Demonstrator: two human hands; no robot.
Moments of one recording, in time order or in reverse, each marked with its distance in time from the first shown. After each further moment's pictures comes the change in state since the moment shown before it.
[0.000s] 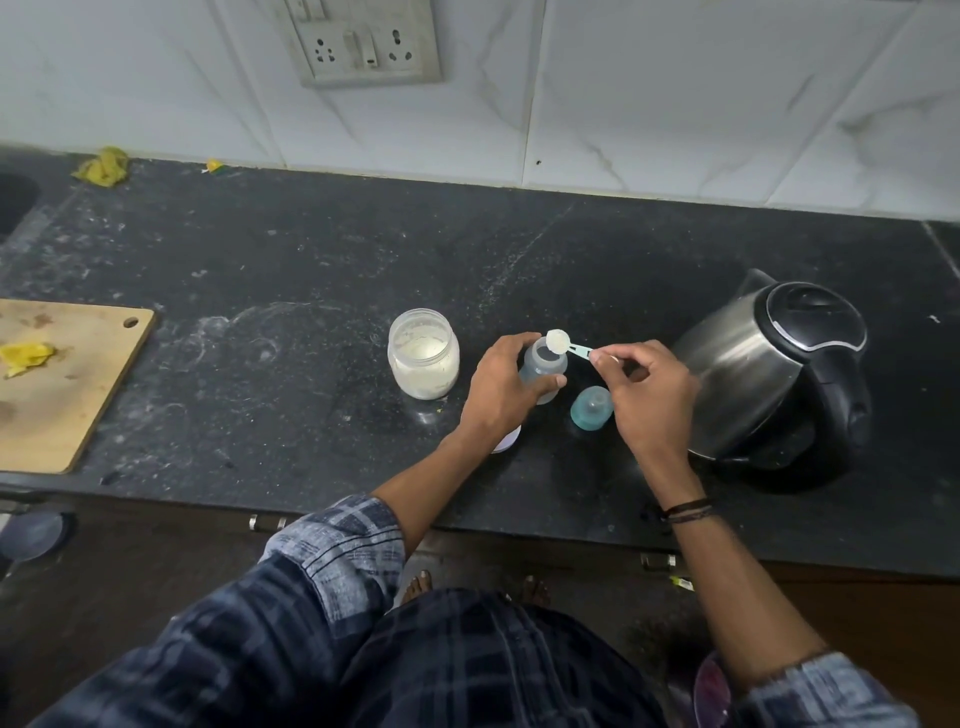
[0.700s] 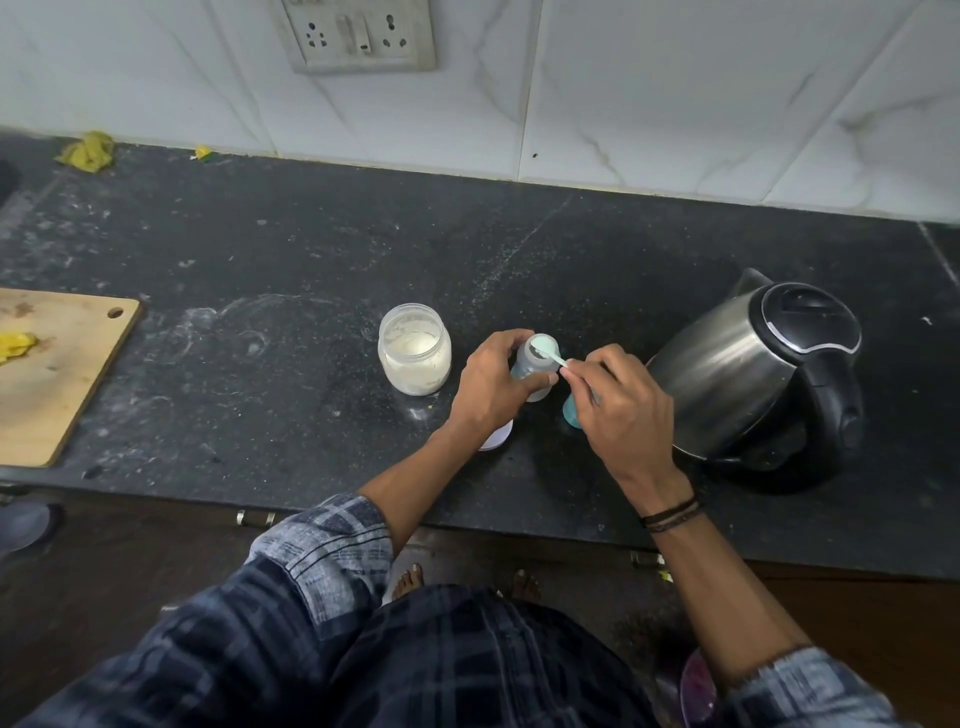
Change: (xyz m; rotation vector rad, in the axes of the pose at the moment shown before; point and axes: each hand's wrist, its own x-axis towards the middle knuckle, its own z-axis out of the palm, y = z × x) left_hand 0.007 -0.010 0.003 -0.020 -0.001 -0.008; right_hand -0.011 0.014 0.004 -0.516 0.026 -0.684
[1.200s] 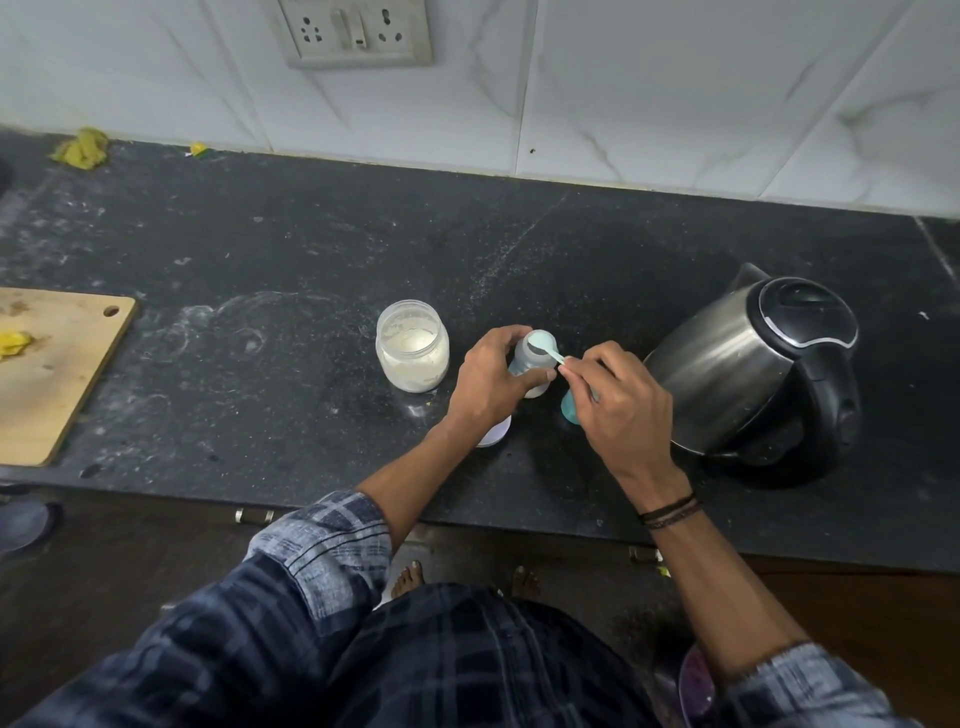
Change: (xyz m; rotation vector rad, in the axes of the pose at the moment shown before) left_hand 0.000 0.001 -0.001 0.025 0.000 0.015; right_hand 0.000 -0.002 -0.002 0.002 -0.005 0.007
